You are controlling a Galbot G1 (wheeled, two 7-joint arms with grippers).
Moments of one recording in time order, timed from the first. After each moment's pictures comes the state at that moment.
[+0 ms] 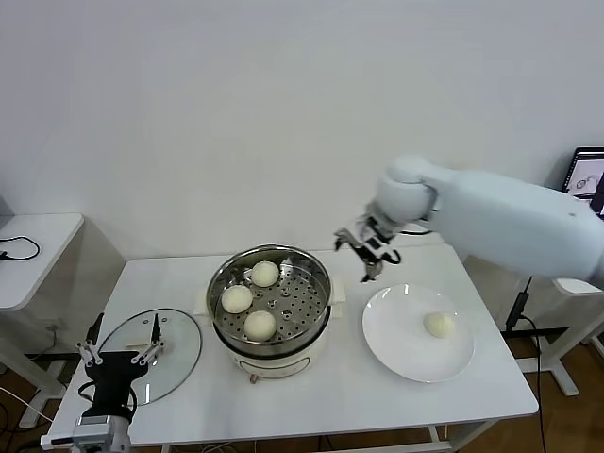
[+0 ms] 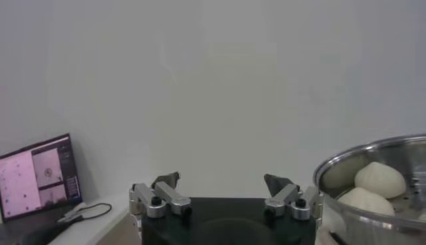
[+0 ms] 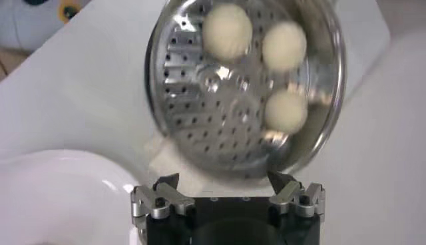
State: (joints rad) left arm 1.70 -1.31 -0.68 -2.26 0.01 0.11 -0.21; right arm 0.53 0.82 -1.16 1.51 0.04 -0.19 -1.10
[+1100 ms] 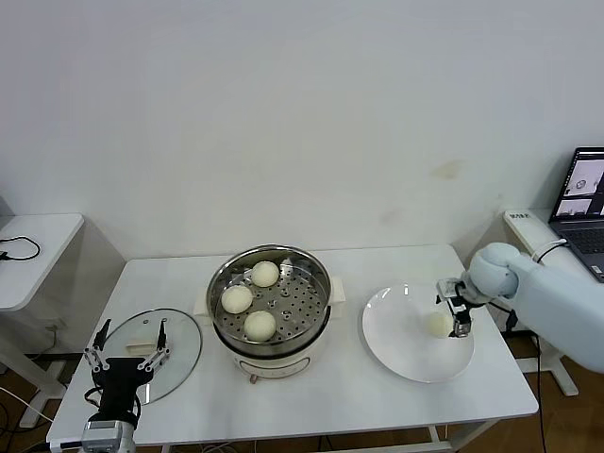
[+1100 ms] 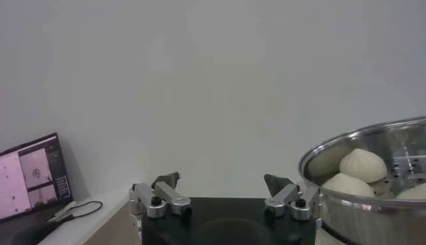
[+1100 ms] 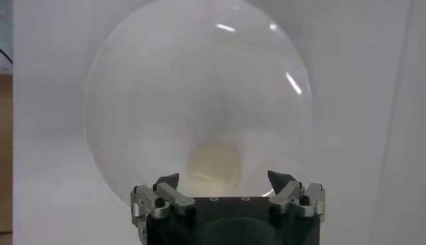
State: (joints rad) left arm 1.72 -1.32 -0.67 -2.25 0.04 0.11 -0.21; right arm -0.04 0.64 -0.79 1.31 -0.22 -0.27 -1.05
